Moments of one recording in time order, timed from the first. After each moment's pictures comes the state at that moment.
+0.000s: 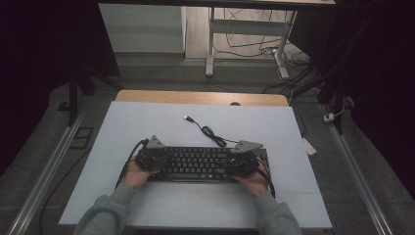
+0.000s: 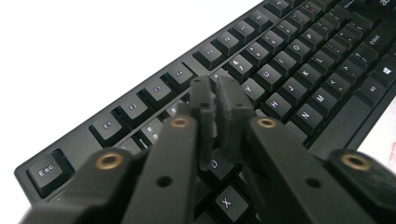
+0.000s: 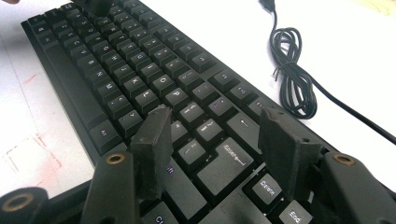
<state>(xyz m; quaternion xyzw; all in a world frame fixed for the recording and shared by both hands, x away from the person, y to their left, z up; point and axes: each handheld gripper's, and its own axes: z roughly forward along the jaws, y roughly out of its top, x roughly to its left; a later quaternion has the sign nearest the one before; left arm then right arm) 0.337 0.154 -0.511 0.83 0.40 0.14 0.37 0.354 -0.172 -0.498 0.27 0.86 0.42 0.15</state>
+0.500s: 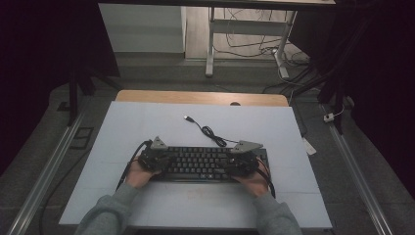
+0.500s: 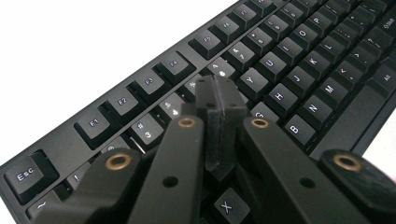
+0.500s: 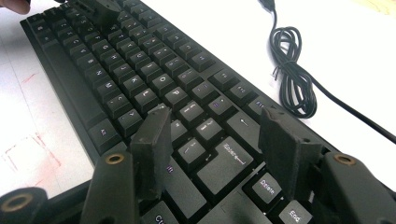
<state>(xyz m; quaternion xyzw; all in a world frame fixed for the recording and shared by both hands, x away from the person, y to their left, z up) 0.341 0.149 -0.518 0.84 0.39 0.13 0.36 0.354 -0.172 -0.498 0.27 0.86 0.41 0.15</state>
